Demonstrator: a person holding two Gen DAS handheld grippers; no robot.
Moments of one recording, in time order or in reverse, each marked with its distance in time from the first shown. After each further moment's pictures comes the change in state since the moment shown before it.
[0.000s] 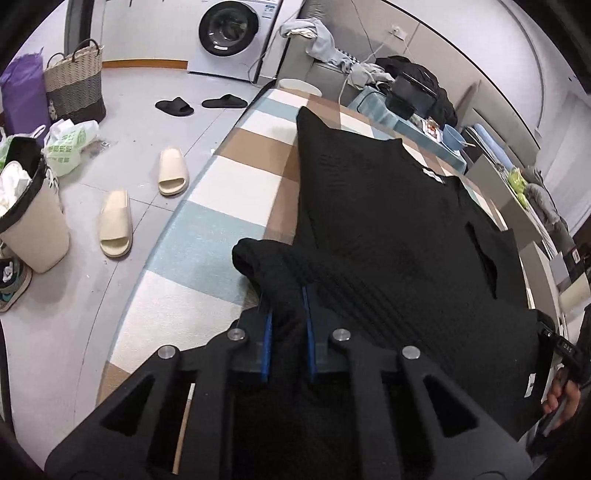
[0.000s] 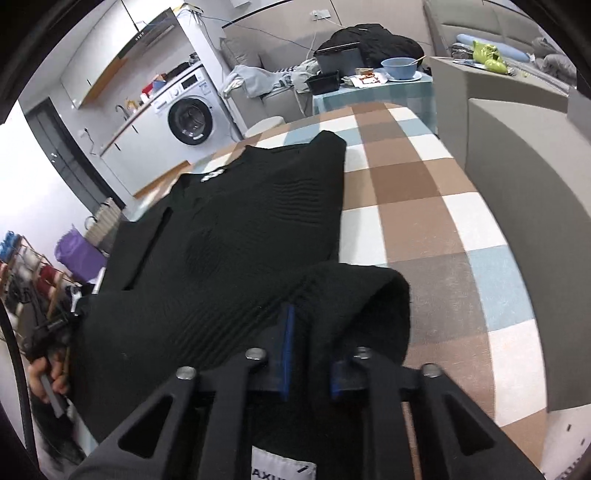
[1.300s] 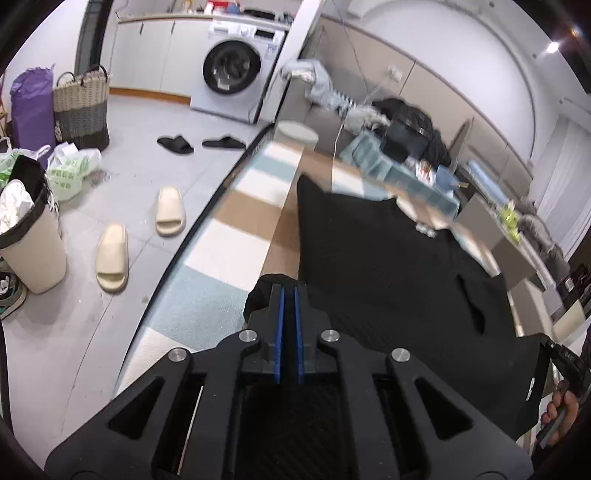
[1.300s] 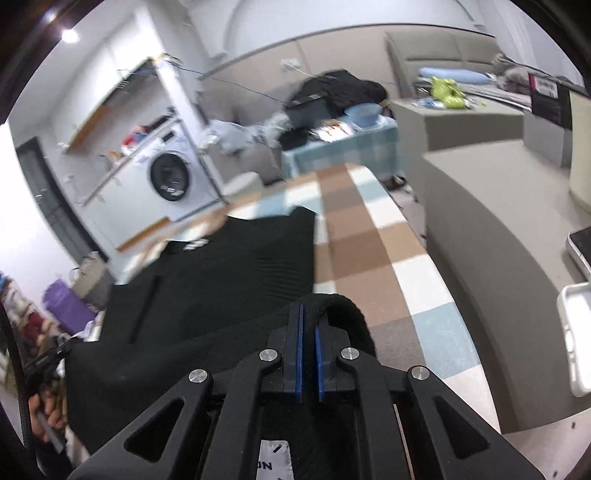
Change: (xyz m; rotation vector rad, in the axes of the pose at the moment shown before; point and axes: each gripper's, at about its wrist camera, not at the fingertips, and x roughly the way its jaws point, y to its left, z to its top) left arm -0.016 -0.004 0.028 -0.037 -0.153 -0.016; right arm -0.041 -0.017 0.022 0.098 -0.207 -0.080
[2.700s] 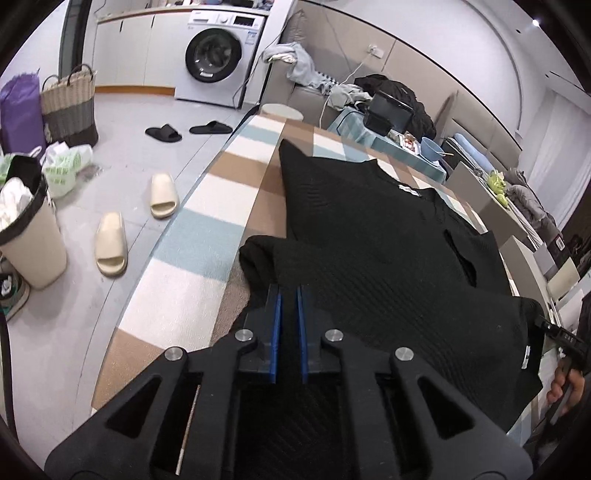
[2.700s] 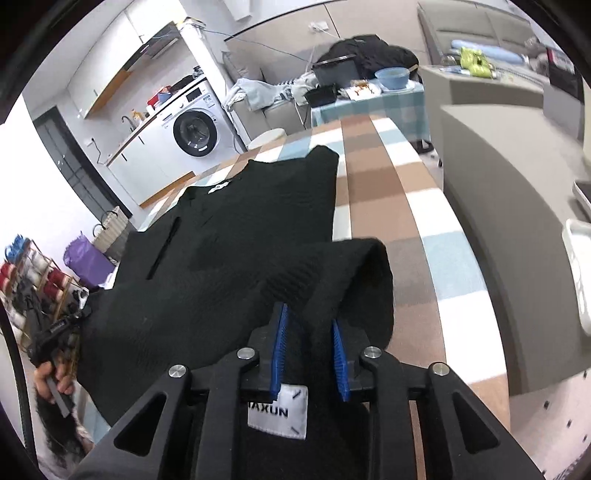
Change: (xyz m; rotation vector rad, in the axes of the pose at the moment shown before) left arm -0.032 -0.008 -0.046 0.086 0.039 -0.044; right arm -0.009 -0.008 -0.037 -0.099 0.151 0.112
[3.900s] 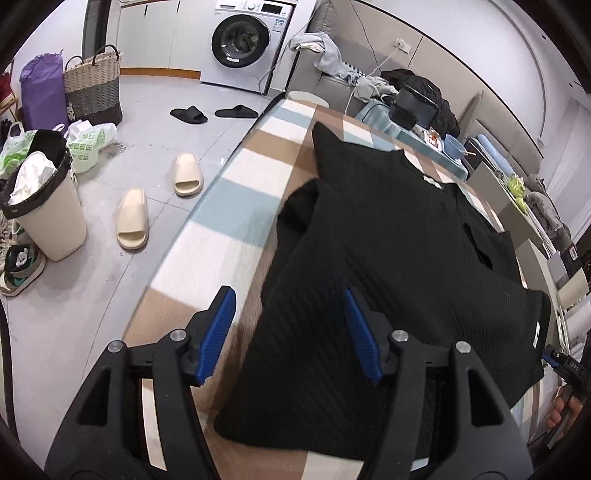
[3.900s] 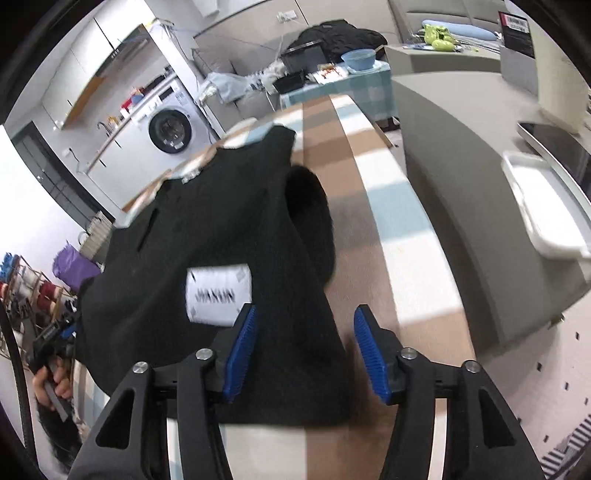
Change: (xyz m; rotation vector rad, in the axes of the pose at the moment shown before) left arm -0.022 0.011 -0.028 -0.077 0.063 0.076; right arm -0.030 -0.029 -0.040 0.103 0.069 -0.059
